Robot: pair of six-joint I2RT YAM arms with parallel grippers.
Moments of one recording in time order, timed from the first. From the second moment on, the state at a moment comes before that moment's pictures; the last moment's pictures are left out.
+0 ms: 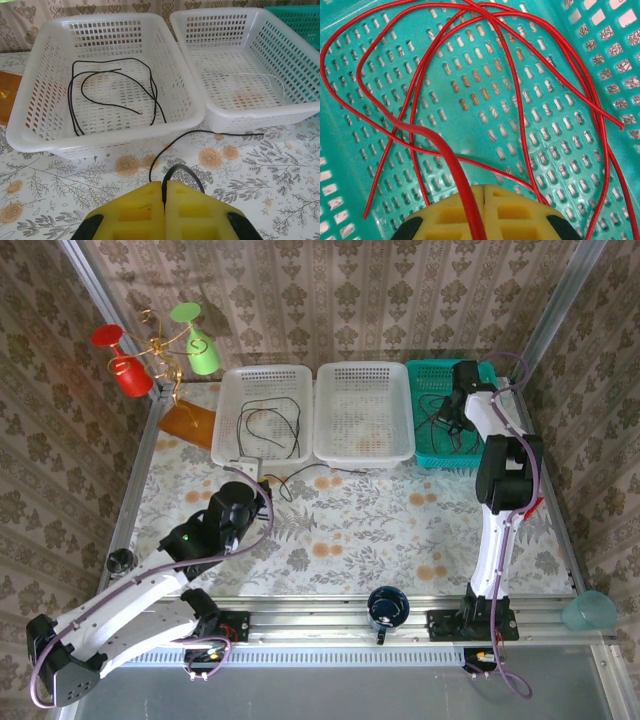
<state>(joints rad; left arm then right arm) -0.85 0.80 0.69 -0.35 -0.49 -0.33 -0.09 2.23 1.88 -0.73 0.16 0.43</state>
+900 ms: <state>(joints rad) -0.87 0.79 0.80 -0.40 -0.54 -0.27 -0.11 2.11 1.91 -0.83 0.12 0.40</state>
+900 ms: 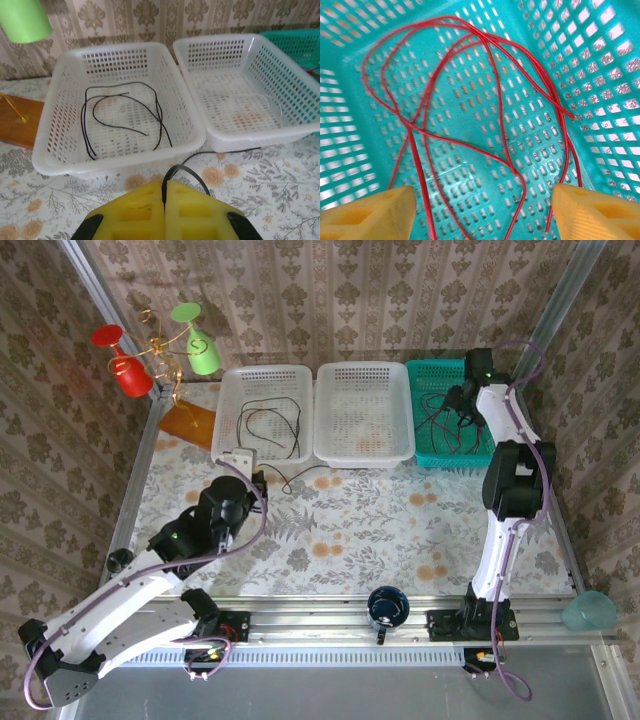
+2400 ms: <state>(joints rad) -0.55 1.34 1.90 -0.35 -0.33 0.44 -0.08 1.46 1.41 -0.75 -0.14 0.50</state>
